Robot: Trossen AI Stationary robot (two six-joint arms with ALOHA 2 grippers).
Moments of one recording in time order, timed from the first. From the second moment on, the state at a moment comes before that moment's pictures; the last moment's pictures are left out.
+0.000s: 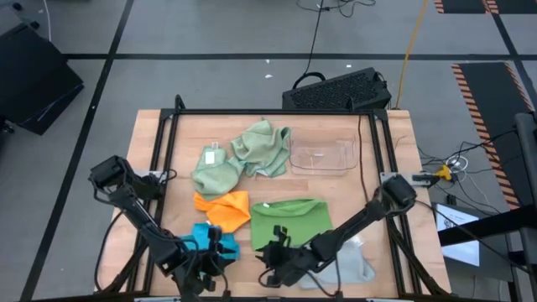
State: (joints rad) left arm -0.91 1.72 1.05 -0.34 -0.73 -0.43; right arm 0.59 2.12 1.45 -0.03 0.57 0.46
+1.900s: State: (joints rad) left arm -0.77 1.90 1.04 0.10 -0.69 -0.11; right arm 0.58 1.94 1.36 -0.14 0.39 0.37
